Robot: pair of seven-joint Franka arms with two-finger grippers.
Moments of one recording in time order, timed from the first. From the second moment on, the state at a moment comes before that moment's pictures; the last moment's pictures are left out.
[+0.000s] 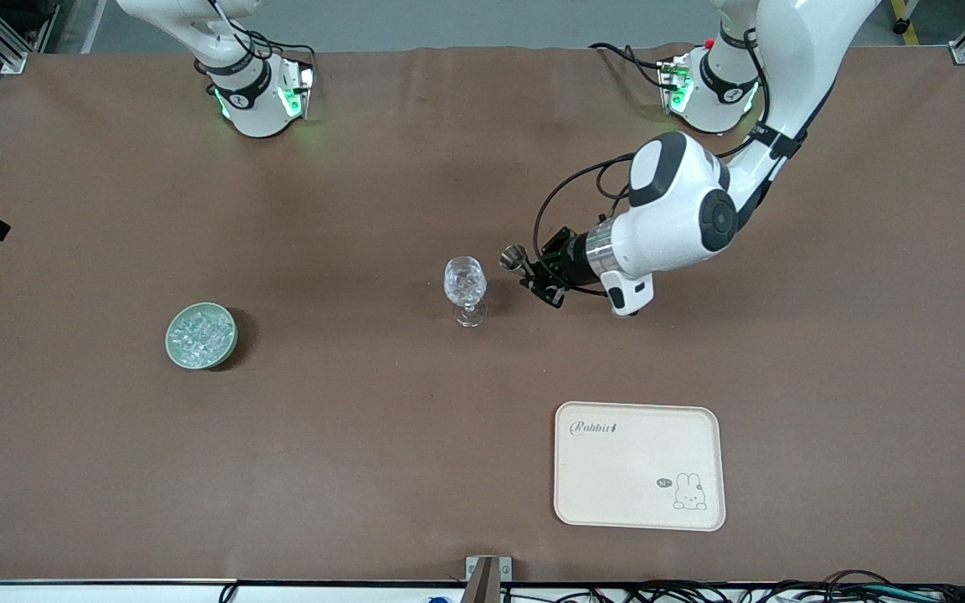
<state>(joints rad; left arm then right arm) 0.01 0.44 -0.67 -1.85 -0.42 2.38 -1.59 0.02 0.02 -0.11 -1.45 0.00 1.52 0.13</state>
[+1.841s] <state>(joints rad) -0.06 0.62 -0.80 -1.67 0.36 2.33 -2.16 0.02 0.02 -0.11 -1.45 0.02 1.53 0.13</state>
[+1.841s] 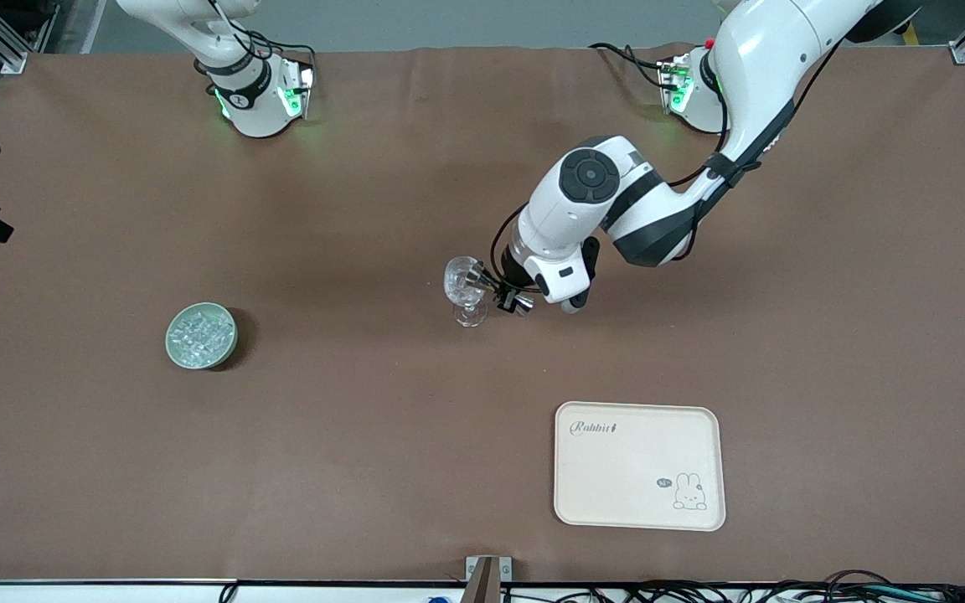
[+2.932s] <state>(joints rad) -0.07 0.62 -0.84 -1.64 0.53 2.21 -2.17 0.02 0.02 -0.11 -1.45 0.02 1.53 0.12</state>
